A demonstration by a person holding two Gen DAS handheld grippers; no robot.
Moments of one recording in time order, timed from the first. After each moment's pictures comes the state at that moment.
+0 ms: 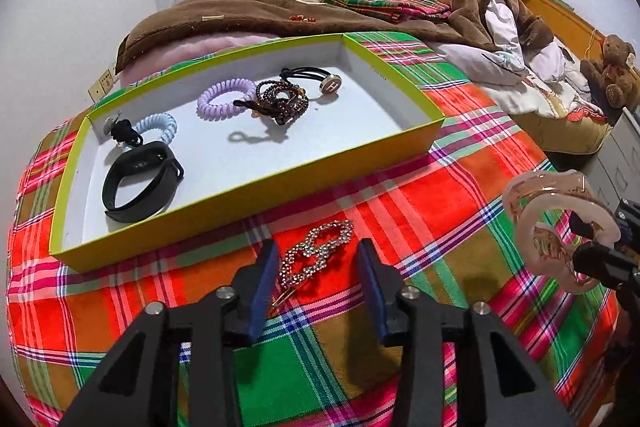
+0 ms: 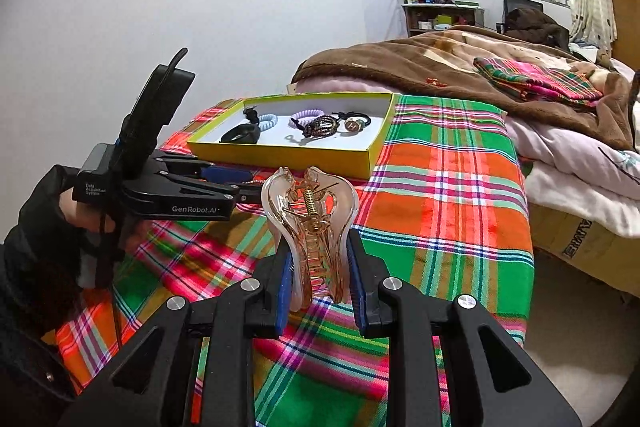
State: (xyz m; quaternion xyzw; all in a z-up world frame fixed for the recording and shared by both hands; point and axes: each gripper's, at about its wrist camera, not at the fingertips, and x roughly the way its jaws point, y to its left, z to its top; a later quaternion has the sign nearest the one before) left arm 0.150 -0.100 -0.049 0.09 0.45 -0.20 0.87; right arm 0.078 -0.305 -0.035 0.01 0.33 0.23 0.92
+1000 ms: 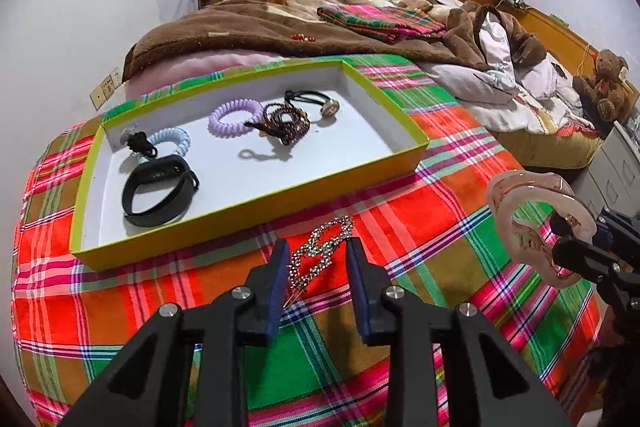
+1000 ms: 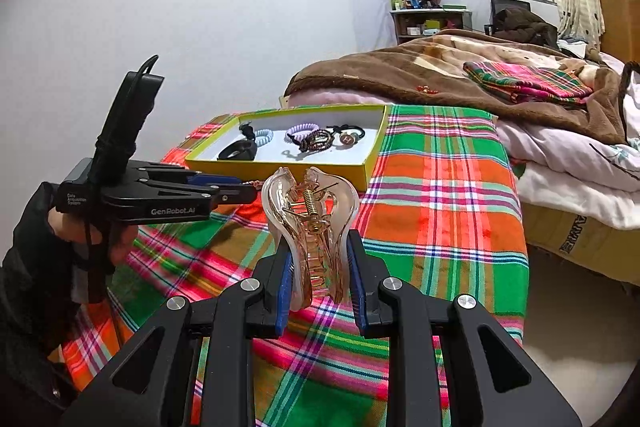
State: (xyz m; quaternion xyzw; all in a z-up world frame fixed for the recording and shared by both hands) left arm 0.143 -0.090 -0.026 0.07 0.43 -0.21 0.88; right arm 0.075 -0.306 -0.026 0.03 0.32 0.21 0.92
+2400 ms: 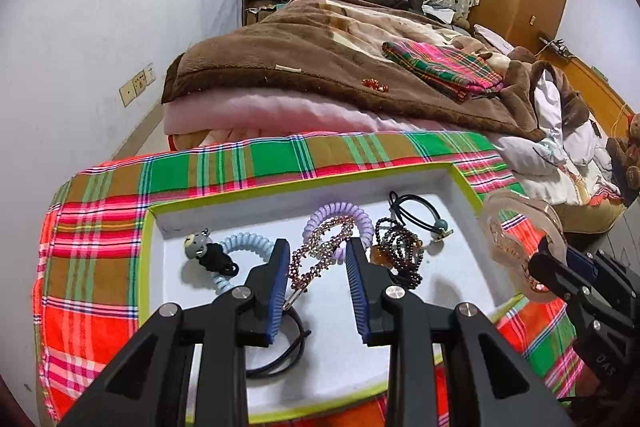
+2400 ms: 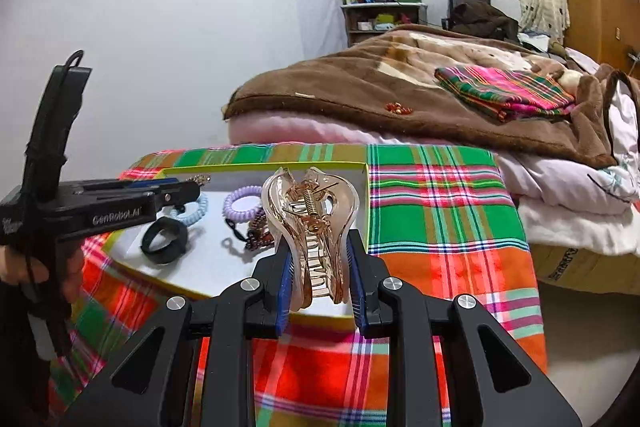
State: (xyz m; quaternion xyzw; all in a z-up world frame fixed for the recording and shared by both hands) left arm 0.254 -0.050 -0.006 0.02 0.42 -0.15 0.89; right arm 0.206 -0.250 -0.014 0.03 0.34 0.10 0.93
